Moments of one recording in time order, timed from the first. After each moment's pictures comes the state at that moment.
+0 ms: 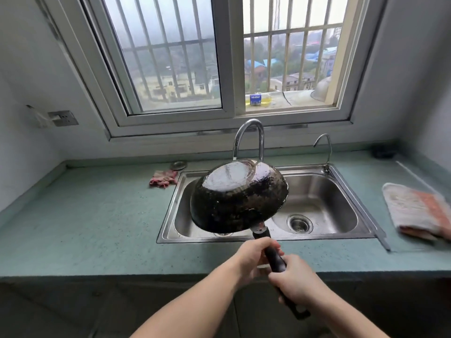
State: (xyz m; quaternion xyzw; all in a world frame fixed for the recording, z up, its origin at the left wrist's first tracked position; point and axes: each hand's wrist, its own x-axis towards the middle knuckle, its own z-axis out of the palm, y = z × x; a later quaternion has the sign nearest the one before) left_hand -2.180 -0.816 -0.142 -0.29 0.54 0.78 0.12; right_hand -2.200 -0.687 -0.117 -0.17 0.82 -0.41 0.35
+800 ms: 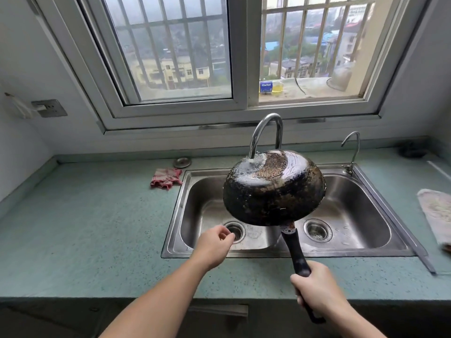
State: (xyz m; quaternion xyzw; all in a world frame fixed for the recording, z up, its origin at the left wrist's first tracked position) left_hand -2.193 -0.978 -0.175 -0.35 0.85 0.39 -0.03; right_hand -2.253 -0.745 -0.169 -0.07 0.84 -0.46 0.28
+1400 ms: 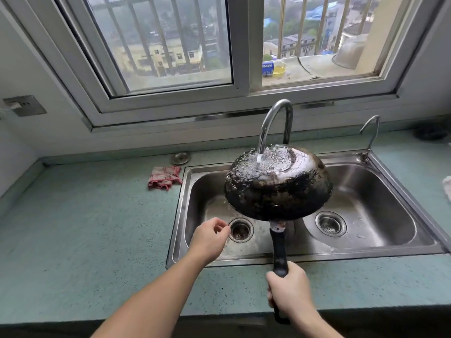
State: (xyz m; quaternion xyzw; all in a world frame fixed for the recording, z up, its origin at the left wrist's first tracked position) left_hand -2.215 -1.040 -0.192 -0.37 0.85 0.38 -0.03; right_hand -2.233 -0.844 -0.205 0.04 0.79 -0.55 0.27
